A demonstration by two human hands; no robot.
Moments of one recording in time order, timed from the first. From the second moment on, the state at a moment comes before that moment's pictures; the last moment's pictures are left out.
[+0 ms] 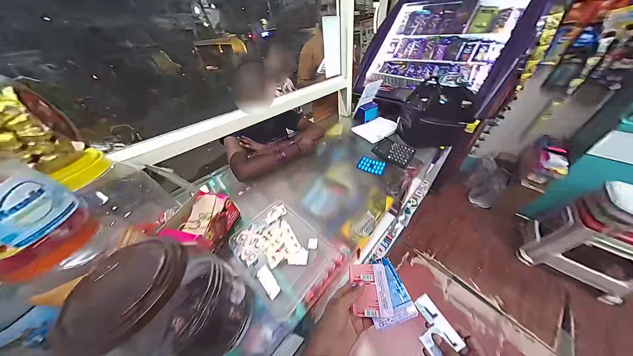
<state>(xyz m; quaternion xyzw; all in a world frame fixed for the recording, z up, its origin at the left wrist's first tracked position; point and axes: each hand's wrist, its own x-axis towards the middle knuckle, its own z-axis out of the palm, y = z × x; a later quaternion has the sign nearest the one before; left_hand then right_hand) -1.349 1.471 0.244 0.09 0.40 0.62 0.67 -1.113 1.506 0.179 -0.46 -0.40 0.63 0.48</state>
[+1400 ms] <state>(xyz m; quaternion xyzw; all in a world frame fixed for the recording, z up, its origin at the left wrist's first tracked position) -1.431 1.716 0.305 -0.12 0.41 0.86 0.28 -1.398 1.971 0.290 0.25 -0.91 0.18 0.27</state>
